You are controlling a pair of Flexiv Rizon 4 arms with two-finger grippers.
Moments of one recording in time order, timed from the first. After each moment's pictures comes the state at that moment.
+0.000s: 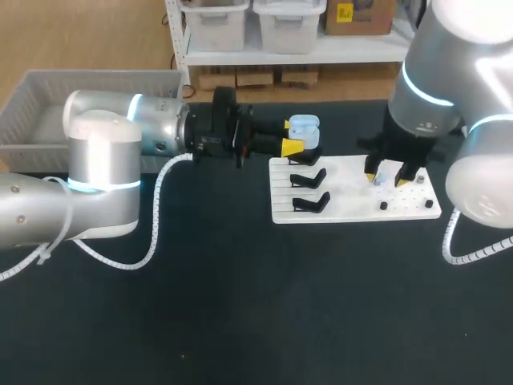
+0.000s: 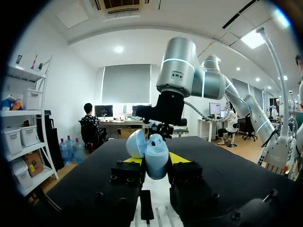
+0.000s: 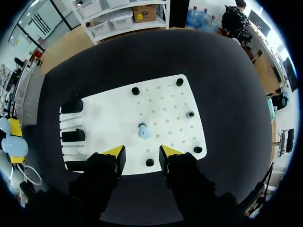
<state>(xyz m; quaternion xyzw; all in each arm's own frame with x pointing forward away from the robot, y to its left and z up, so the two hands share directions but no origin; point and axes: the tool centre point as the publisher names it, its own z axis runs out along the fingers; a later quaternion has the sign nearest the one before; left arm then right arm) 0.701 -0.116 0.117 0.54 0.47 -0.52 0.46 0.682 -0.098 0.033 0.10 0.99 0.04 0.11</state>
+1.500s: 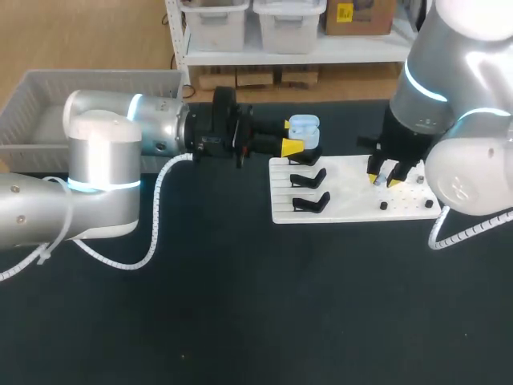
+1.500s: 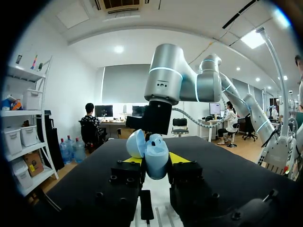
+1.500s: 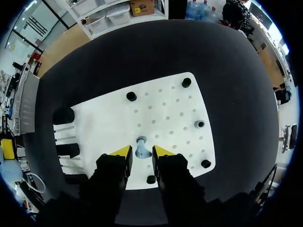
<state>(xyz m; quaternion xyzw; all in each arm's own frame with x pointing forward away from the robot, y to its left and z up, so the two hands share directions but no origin) 0.701 -0.116 0.117 0.54 0.47 -0.52 0.46 0.702 -0.101 0.011 0.12 0.99 0.06 0.08</state>
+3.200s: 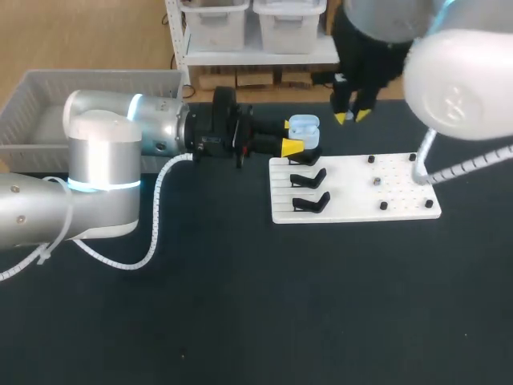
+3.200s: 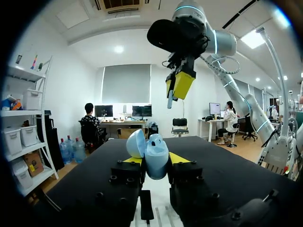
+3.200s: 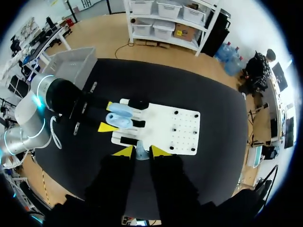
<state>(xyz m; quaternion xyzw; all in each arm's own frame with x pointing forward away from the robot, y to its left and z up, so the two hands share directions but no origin) 0.701 -0.116 0.117 0.54 0.47 -0.52 0.46 0.660 -0.009 0.200 -0.10 0.99 0.02 0.13</state>
